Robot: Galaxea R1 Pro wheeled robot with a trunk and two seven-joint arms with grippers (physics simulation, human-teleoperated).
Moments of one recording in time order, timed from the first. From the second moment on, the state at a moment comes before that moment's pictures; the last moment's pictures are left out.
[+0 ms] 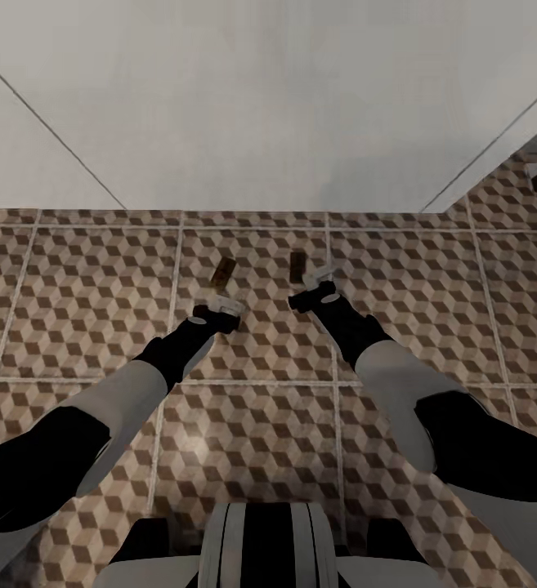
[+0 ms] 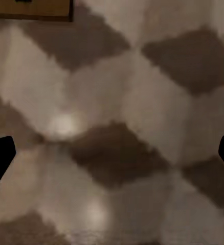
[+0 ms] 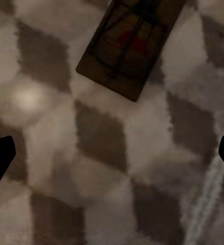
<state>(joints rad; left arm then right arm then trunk) -1.24 -0.09 -0.50 -0.37 0.18 0.24 0.10 -1.32 0.17 0.16 -0.35 0.27 0.24 -0.01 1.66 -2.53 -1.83</state>
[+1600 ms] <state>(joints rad) -1.24 -0.08 -0.50 -0.37 0.18 0.24 0.10 -1.32 0.17 0.16 -0.34 0.27 0.23 -0.01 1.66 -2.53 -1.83</state>
